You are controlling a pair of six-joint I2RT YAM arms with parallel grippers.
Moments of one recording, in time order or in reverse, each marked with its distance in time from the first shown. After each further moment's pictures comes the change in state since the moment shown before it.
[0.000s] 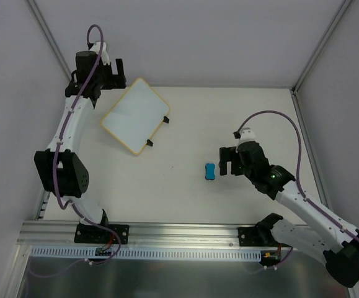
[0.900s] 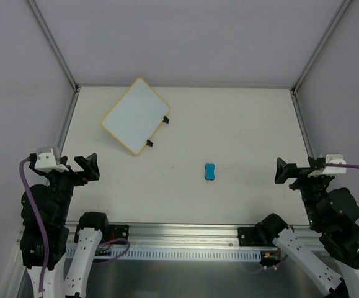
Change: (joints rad) left arm -0.001 -1.534 -0.784 -0.345 -0.204 -0.112; right arm -0.006 -0.725 0.260 -0.286 0.381 -0.331
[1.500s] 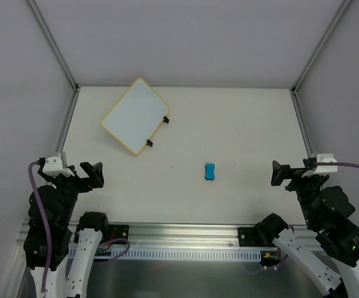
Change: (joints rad) left arm -0.008 -0.068 -0.067 -0.126 0.021 -0.045; right arm 0.000 -0.018 -0.044 -0.034 -0.023 -0.003
